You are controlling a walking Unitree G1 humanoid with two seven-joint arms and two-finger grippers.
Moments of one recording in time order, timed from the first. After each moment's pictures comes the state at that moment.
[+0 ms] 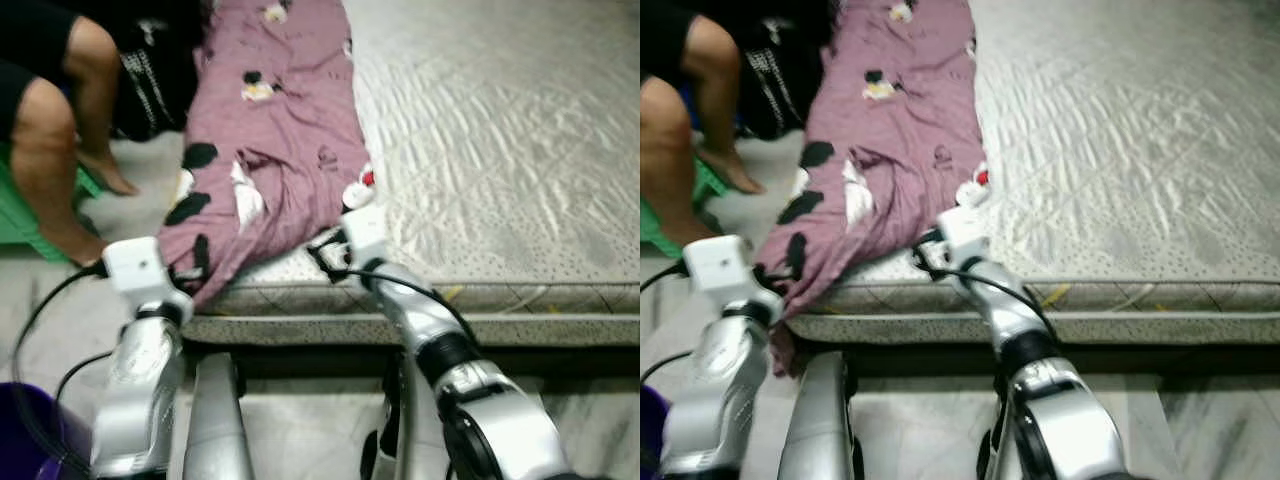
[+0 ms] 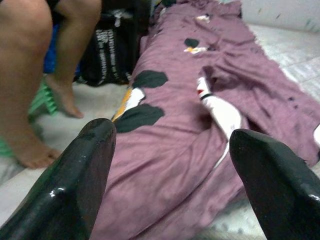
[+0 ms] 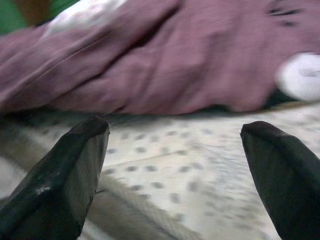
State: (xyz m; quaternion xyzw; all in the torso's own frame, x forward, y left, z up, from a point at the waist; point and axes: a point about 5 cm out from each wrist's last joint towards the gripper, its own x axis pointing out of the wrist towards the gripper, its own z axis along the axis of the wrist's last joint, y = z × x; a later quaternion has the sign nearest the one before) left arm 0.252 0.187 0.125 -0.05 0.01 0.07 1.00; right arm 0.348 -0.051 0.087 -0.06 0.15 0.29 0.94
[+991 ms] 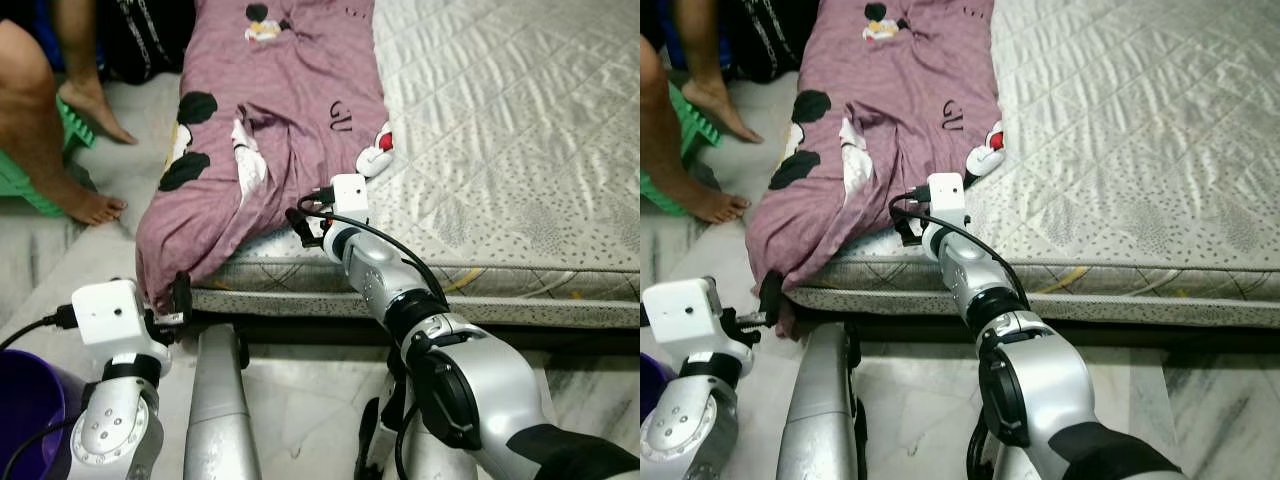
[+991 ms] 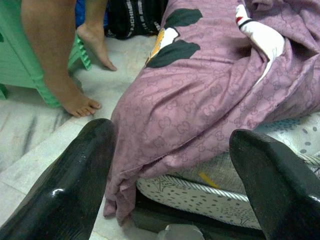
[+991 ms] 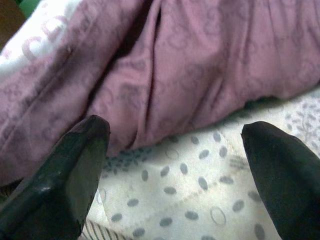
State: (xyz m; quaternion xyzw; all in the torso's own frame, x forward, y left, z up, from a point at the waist) left arm 0.193 0.183 0.138 -0.01 0.04 0.10 0.99; right arm 0.373 -0.028 0.123 0.08 0.14 0.20 0.97
